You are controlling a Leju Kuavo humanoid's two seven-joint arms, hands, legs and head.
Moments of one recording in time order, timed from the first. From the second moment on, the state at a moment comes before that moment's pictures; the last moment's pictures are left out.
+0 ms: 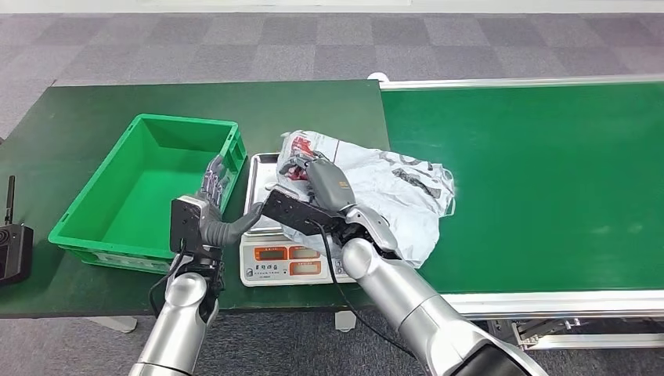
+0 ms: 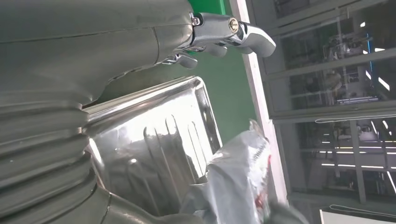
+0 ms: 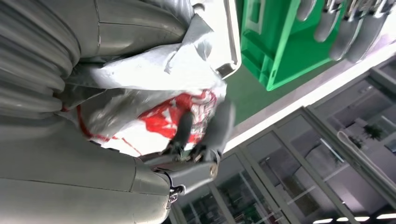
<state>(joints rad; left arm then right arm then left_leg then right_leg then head) -0.28 -0.18 -0.04 -1.18 -0.13 0.09 -0.50 -0.71 0.31 0.58 -0.72 0.56 -0.26 -0.22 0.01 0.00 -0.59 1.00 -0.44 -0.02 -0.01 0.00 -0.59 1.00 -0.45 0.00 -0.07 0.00</state>
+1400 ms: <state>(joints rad) -0.27 -0.18 -0.04 -1.22 -0.15 0.08 -0.51 -0.78 0.34 0.57 -0.75 0.18 0.01 -0.45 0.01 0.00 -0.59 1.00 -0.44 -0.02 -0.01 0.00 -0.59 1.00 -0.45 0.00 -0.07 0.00</state>
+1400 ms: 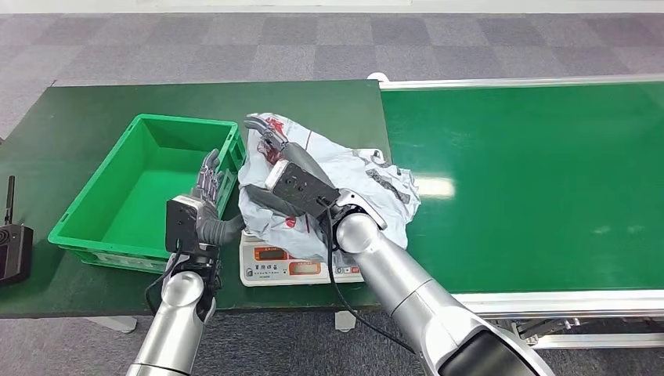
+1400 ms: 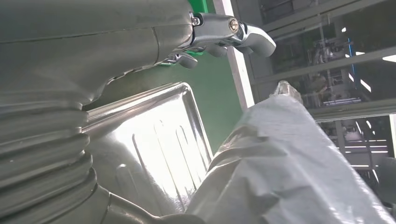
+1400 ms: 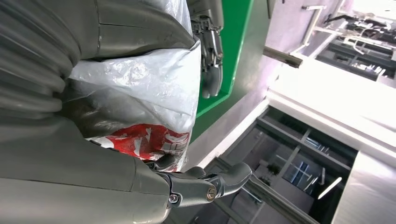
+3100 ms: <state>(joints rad) -0.48 -0.22 -0.39 -0.93 -0.47 0.17 -0.70 -0.68 0.27 0.34 -0.82 -0.31 0.47 -0.50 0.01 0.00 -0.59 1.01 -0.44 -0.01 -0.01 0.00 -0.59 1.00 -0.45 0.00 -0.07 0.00</state>
